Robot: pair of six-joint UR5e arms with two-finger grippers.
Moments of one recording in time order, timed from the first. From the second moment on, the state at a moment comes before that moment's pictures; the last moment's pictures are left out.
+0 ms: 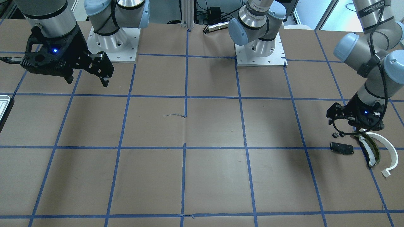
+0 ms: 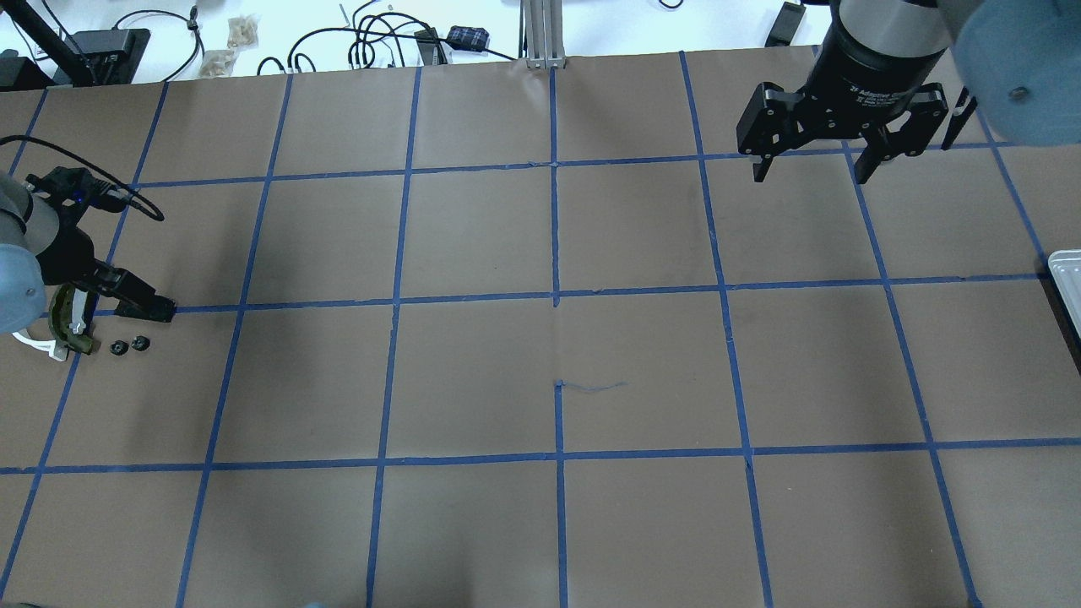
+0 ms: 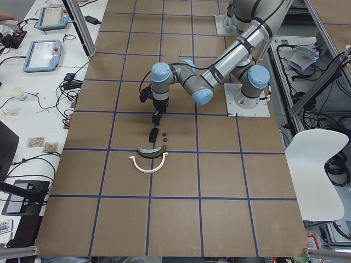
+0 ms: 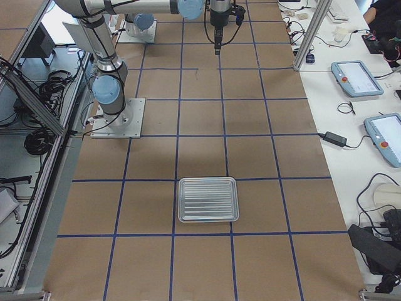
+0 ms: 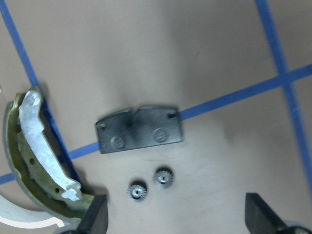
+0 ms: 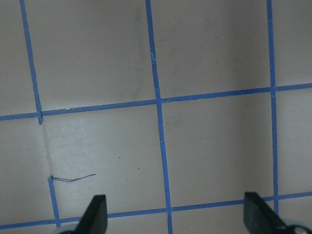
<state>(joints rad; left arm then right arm) -1.06 -1.72 -1.93 -0.94 1.65 0.81 1.57 -1.56 1.54 -1.59 -1.59 0.09</state>
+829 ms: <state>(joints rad) -1.53 -1.57 -1.47 -1.64 1.59 0.04 1.57 -1.56 1.54 -1.58 -1.59 0.09</state>
